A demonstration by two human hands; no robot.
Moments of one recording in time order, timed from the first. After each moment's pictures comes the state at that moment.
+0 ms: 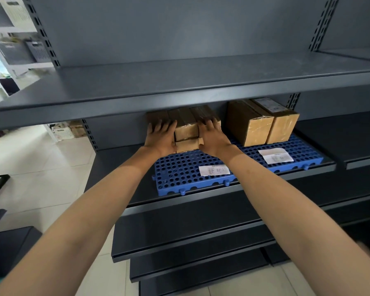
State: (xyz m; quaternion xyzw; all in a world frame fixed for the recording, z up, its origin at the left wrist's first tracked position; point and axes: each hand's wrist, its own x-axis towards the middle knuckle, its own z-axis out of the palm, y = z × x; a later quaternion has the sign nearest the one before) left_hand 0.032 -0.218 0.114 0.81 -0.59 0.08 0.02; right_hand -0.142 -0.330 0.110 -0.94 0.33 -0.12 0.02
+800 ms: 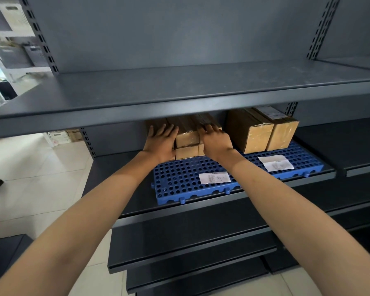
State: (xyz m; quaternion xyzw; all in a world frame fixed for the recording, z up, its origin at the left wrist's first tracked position) left_hand 0.035 -0.218 0.121 0.78 -0.62 0.12 0.00; right_hand -0.143 -0.319 0.130 -0.92 0.36 -0.10 -0.09
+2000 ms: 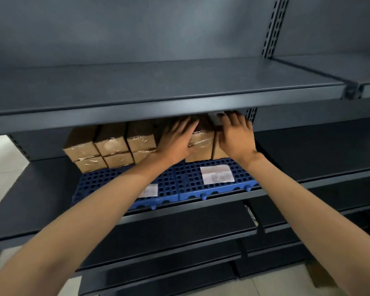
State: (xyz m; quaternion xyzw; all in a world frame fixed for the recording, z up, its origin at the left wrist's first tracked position) left_hand -0.179 -0.383 0.137 0.74 -0.64 0.13 0.14; right_hand -0.348 -0.493 0.143 -0.88 0.37 -0.29 -0.11
